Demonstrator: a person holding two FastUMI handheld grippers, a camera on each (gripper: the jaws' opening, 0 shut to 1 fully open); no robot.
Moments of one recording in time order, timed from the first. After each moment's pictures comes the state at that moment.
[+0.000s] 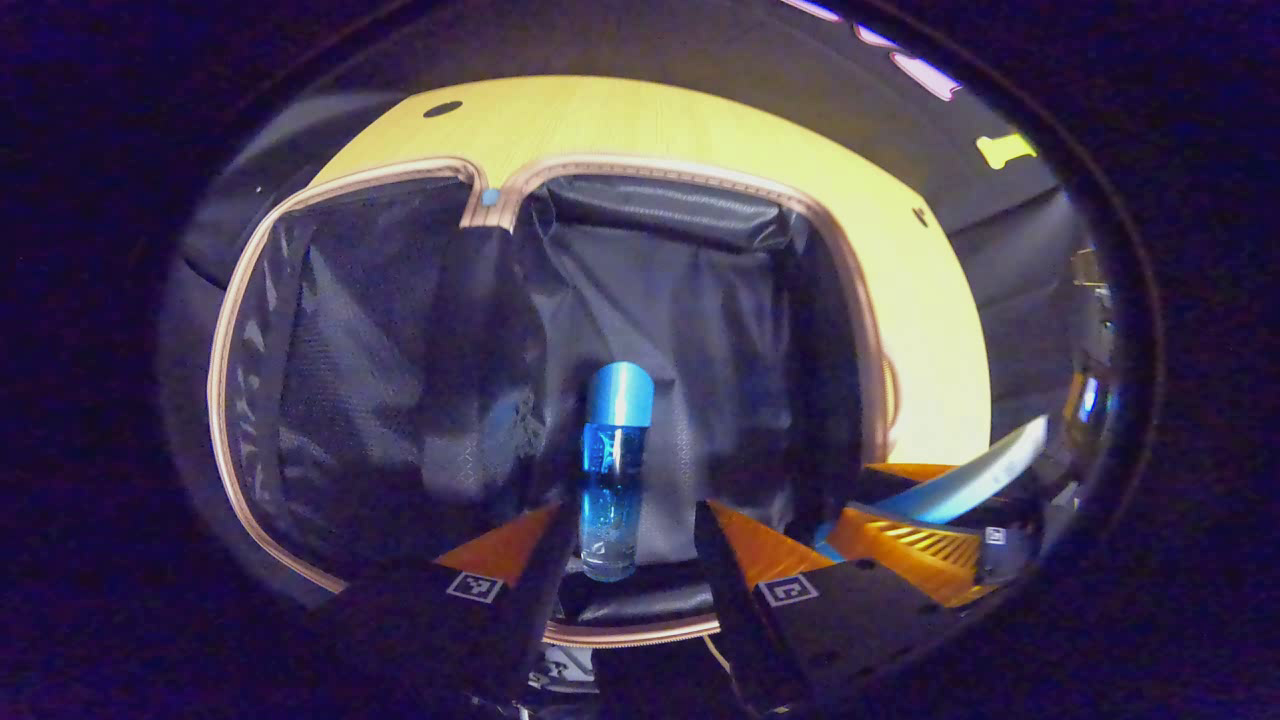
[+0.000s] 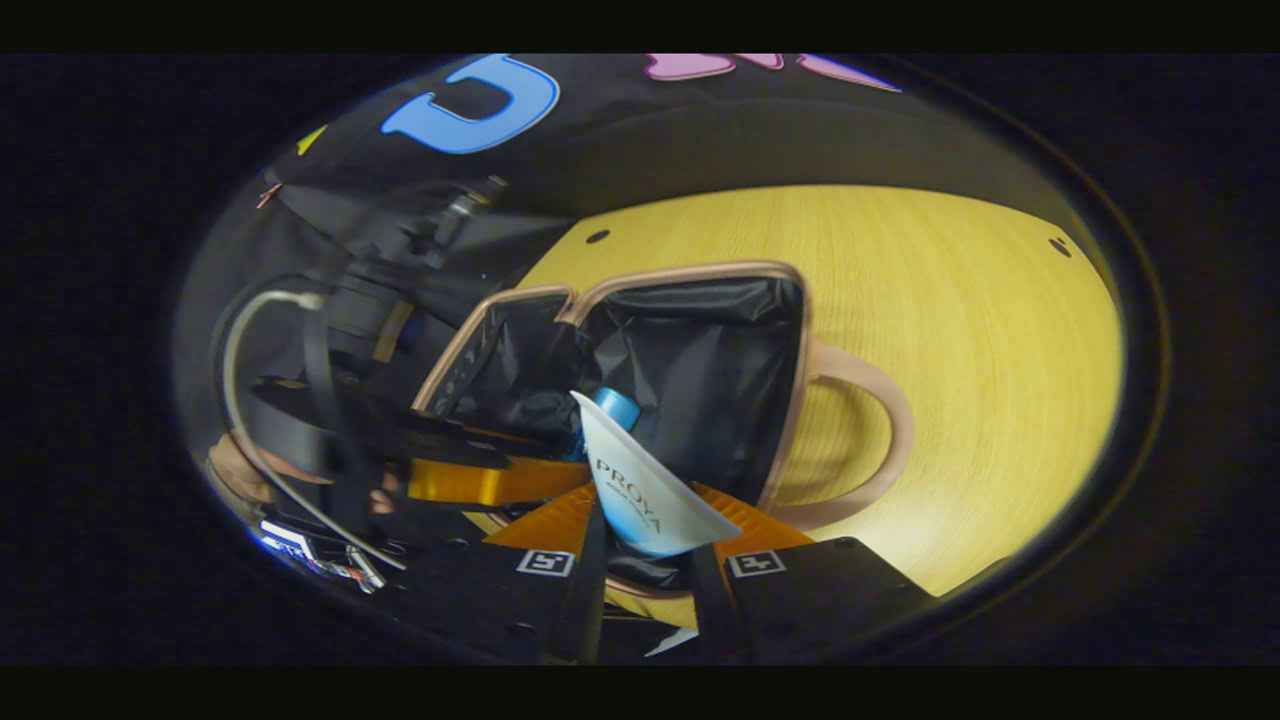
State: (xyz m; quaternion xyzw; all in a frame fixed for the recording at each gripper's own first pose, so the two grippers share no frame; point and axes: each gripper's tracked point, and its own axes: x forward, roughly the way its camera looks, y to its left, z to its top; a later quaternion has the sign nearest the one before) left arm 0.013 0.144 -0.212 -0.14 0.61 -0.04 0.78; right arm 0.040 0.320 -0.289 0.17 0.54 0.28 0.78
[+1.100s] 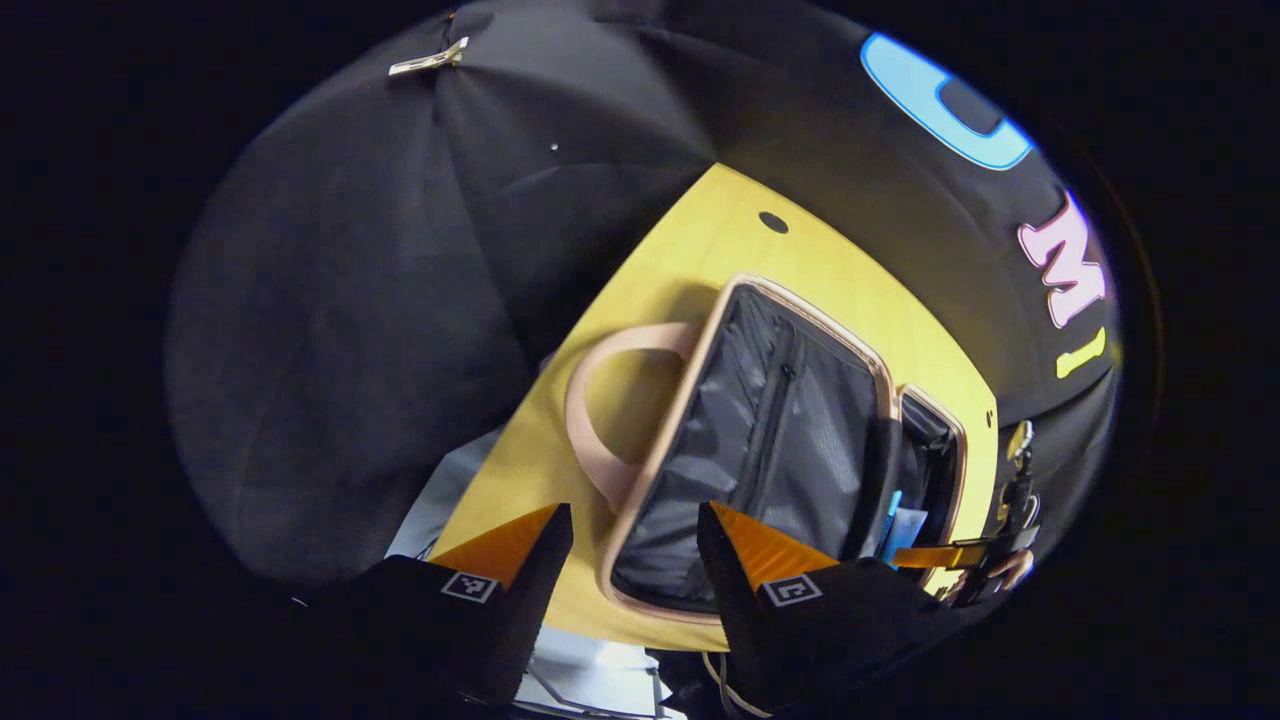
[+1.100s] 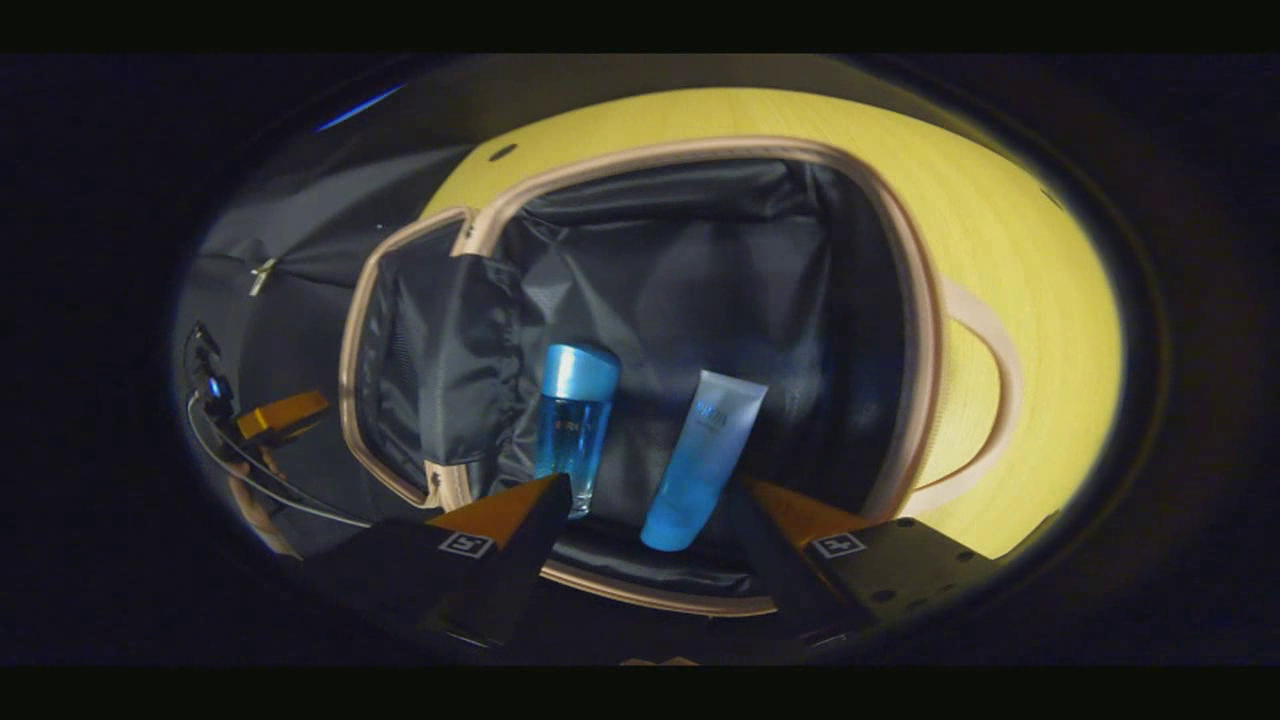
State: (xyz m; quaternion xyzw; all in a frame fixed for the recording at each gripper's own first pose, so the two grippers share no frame) left arm -0.051 0.467 -0.157 -0.24 0.51 0.17 0.81; right arm 0.039 0.335 -0.302 0.14 0.66 0.21 0.71
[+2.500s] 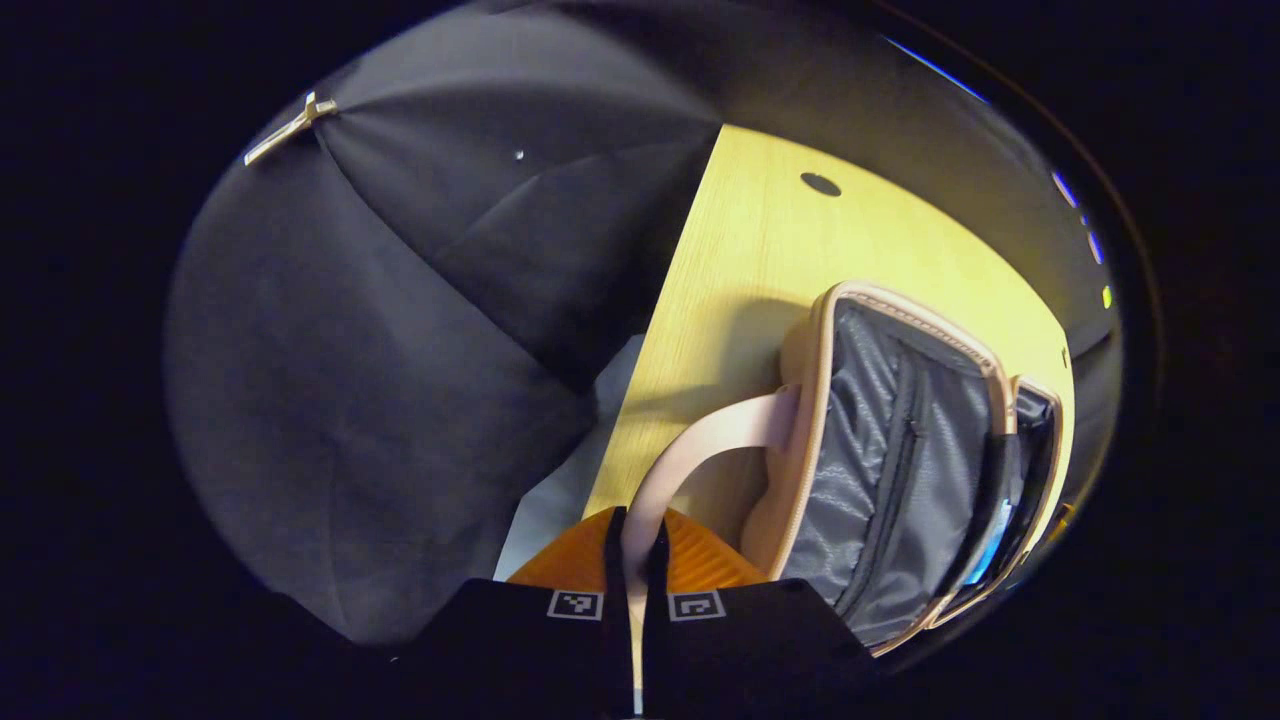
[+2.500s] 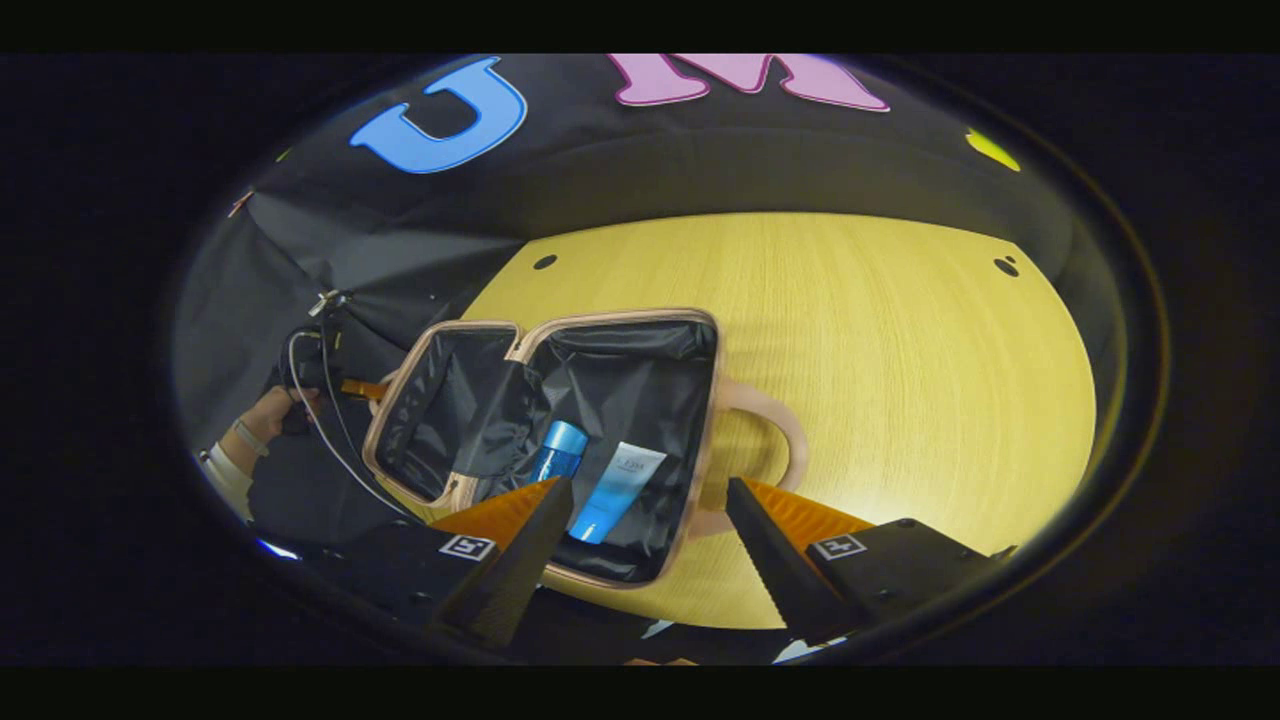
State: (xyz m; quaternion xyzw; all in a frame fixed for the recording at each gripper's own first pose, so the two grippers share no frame) left arm 0.010 0.523 -0.187 -0.11 0.56 0.16 0.80; right arm 0.067 0.235 -0.222 0.14 0.51 0.21 0.82
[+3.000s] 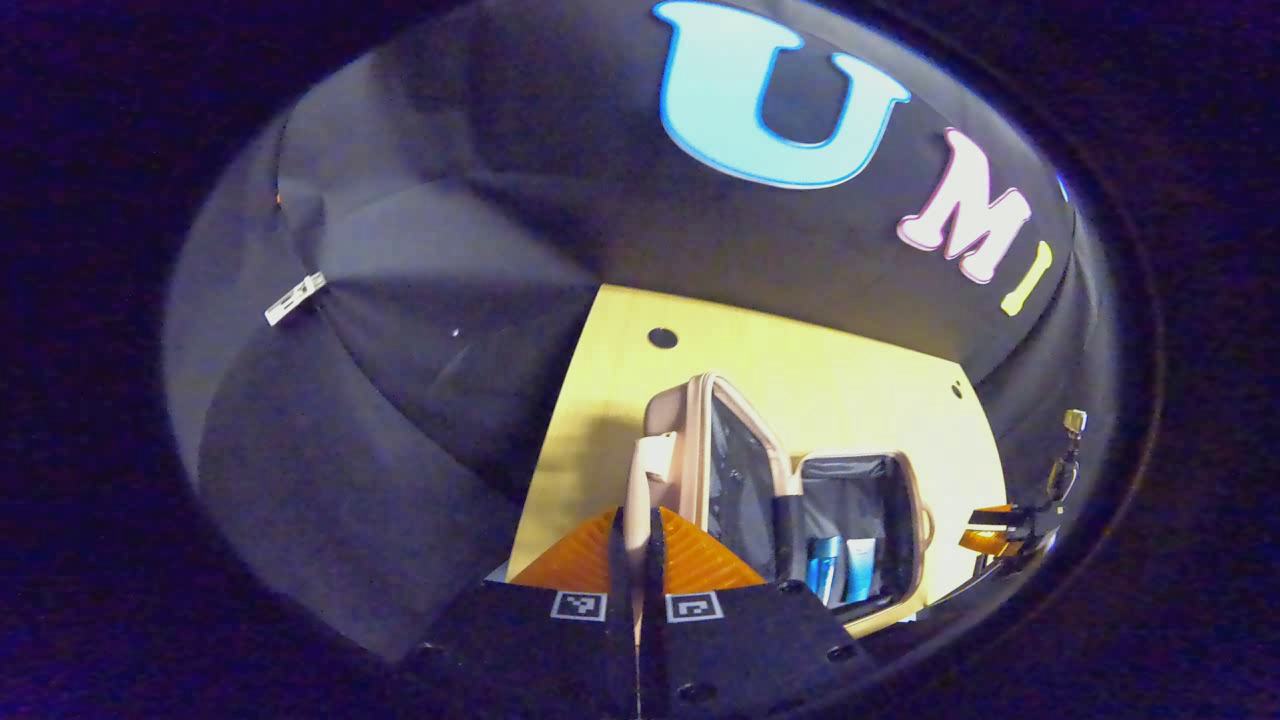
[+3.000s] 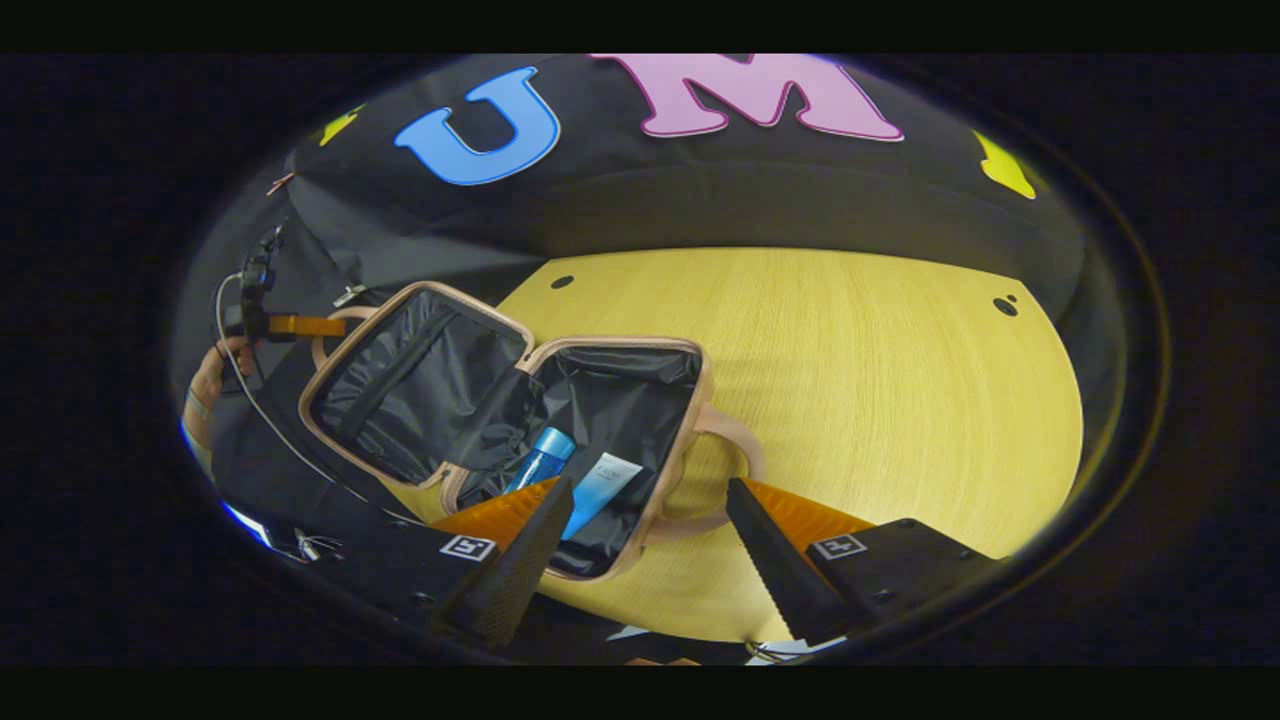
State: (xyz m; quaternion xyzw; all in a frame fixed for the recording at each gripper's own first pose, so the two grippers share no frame) left arm 0.048 0.392 0.031 -0.08 0.40 0.05 0.91; right arm 0.070 0.193 -0.197 0.12 0.45 0.25 0.85
